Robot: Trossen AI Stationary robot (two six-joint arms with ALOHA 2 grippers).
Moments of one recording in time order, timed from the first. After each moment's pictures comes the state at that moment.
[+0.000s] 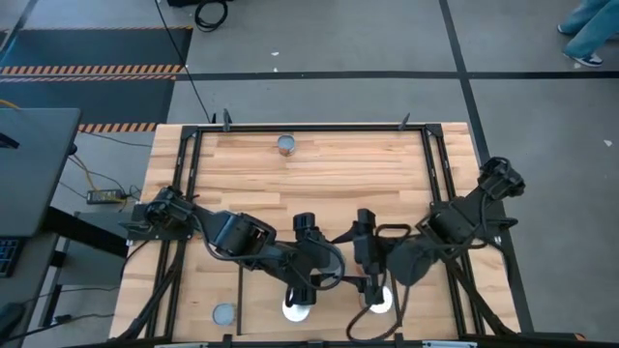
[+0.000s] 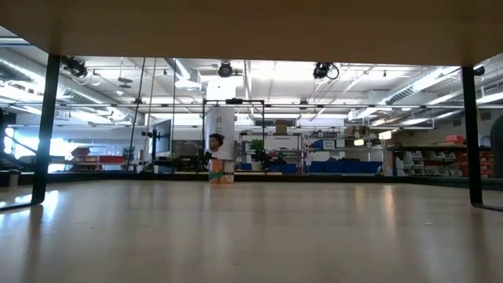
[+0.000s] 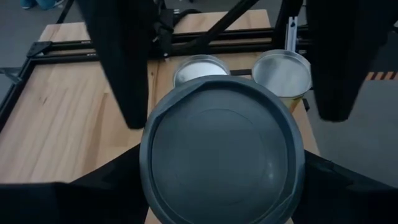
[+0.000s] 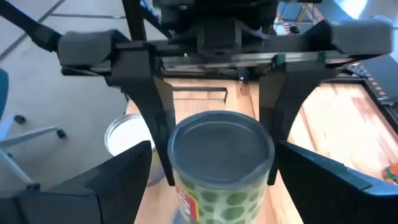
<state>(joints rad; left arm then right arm) -0.47 2.00 2.32 -1.04 -0.43 -0.27 0.64 1.65 1.87 -0.84 0.52 0.34</state>
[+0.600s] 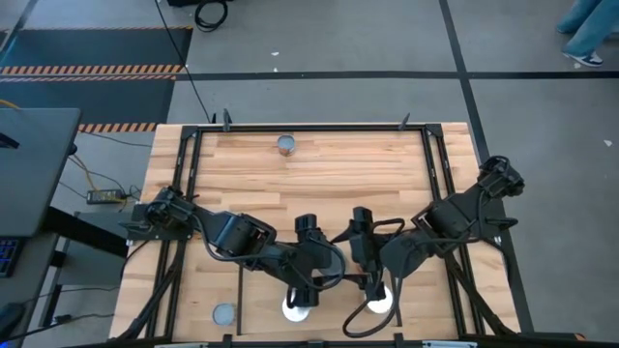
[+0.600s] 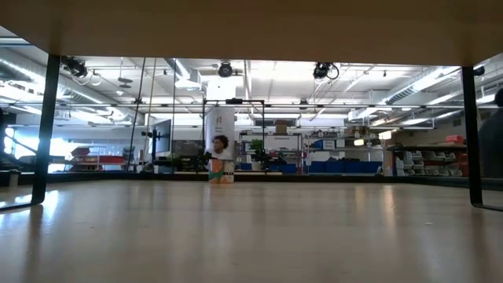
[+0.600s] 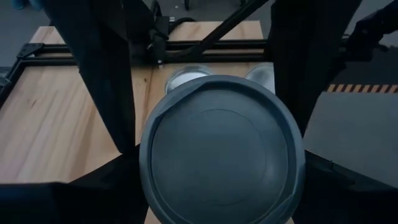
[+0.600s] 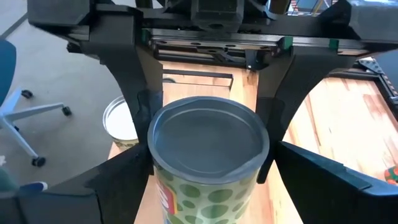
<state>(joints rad) -0.47 2.00 2.32 -0.99 -0.41 -0.30 0.59 1.65 1.87 -0.88 0.44 0.27</state>
